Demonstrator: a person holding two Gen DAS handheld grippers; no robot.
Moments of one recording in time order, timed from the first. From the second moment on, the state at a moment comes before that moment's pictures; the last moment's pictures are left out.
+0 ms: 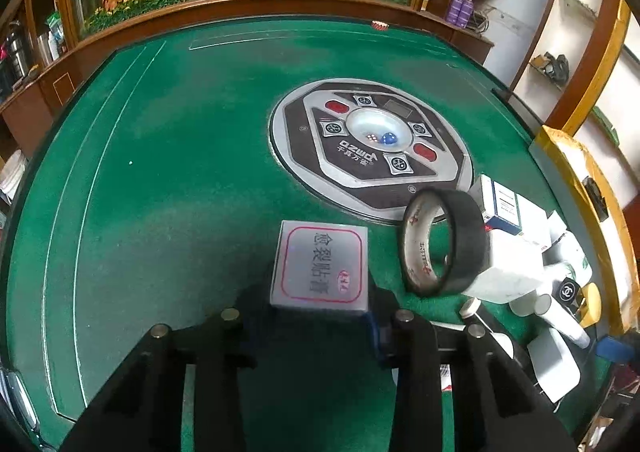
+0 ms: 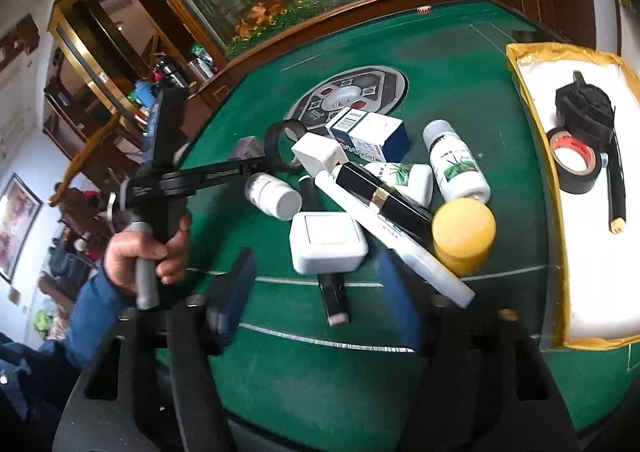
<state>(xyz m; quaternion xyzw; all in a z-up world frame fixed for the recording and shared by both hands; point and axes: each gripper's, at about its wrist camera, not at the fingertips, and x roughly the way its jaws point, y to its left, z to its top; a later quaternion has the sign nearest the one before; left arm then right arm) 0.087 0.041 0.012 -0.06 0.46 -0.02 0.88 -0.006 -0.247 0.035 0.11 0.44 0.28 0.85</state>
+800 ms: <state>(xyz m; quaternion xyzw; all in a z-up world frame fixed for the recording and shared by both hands) 0.071 0.033 0.036 -0.05 0.42 -0.04 0.91 0.016 -0.222 0.014 0.11 0.46 0.27 0.84</state>
